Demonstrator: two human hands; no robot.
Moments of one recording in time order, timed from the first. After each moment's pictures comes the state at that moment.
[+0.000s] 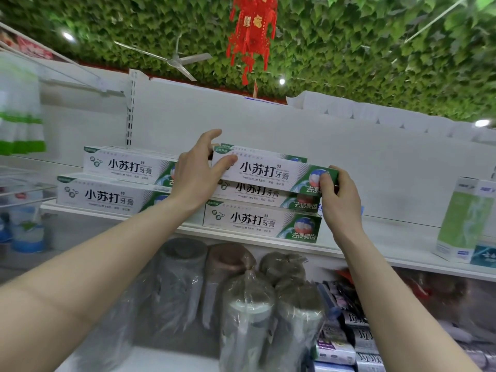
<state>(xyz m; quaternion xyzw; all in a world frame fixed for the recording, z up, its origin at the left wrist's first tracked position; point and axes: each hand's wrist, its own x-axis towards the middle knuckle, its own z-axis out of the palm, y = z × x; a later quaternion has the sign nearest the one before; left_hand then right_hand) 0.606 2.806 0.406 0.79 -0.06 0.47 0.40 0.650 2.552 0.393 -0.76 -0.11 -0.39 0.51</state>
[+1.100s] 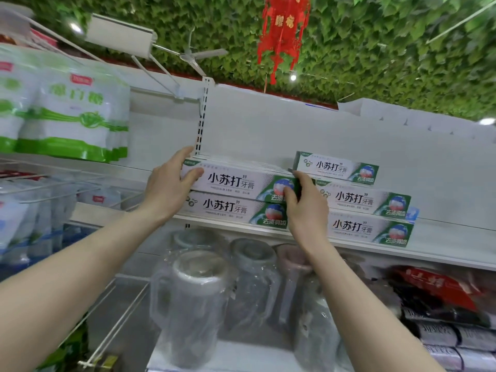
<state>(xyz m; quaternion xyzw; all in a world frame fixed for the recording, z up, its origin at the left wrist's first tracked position) 0.567 3.066 0.369 0.83 -0.03 0.42 0.35 0.592 2.813 0.364 -0.82 -0.13 -0.41 0.37</state>
